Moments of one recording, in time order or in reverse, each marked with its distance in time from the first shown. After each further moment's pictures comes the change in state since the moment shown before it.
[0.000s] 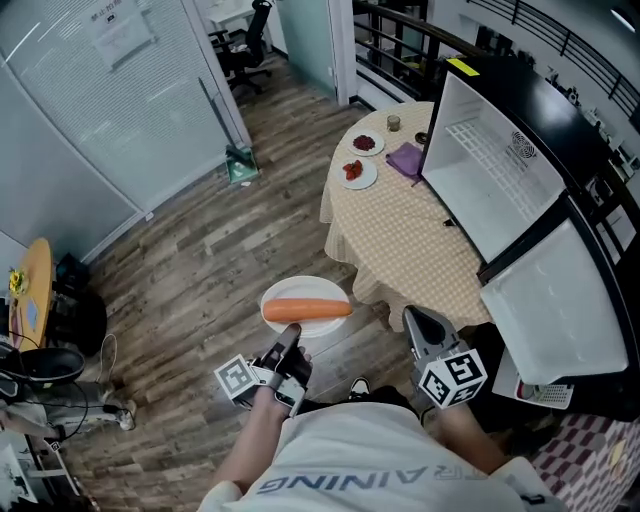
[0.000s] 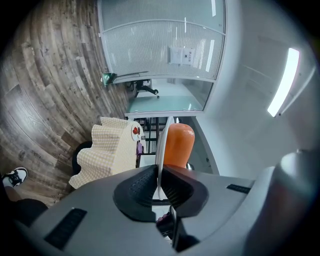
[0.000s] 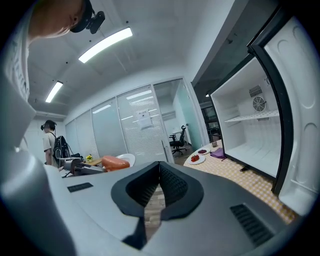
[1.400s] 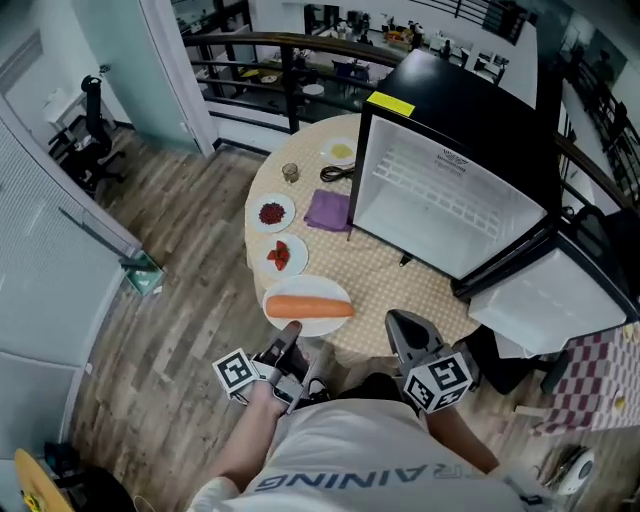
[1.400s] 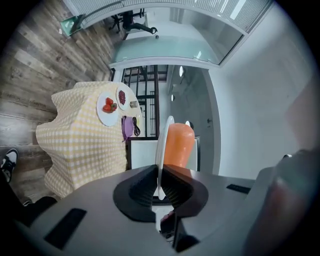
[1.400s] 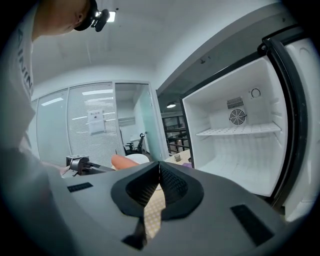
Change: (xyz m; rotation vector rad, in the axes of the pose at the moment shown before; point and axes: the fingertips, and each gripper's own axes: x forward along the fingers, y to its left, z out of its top) left arm 0.316 0.009 0.099 0.003 0.647 -0.003; right arm 0.156 -0.111 0.073 0.058 -0.099 -0.530
